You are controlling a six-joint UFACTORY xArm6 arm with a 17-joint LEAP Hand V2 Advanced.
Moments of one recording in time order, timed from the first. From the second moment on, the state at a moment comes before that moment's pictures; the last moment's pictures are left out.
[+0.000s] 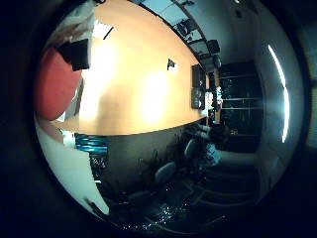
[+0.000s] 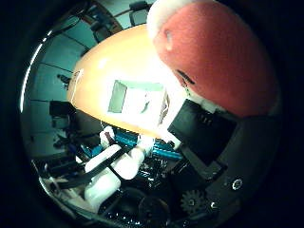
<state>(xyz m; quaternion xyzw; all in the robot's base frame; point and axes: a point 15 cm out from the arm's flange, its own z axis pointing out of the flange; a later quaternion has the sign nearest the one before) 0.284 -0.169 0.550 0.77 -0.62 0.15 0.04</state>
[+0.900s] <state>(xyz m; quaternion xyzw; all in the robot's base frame) 0.318 0.006 0.541 0.82 -0.55 0.13 -0.04</state>
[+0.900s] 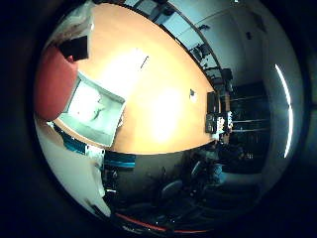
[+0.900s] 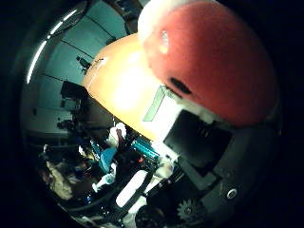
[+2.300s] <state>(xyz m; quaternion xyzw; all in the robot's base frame) 0.267 0.037 0.528 0.84 -0.54 0.04 -0.04</state>
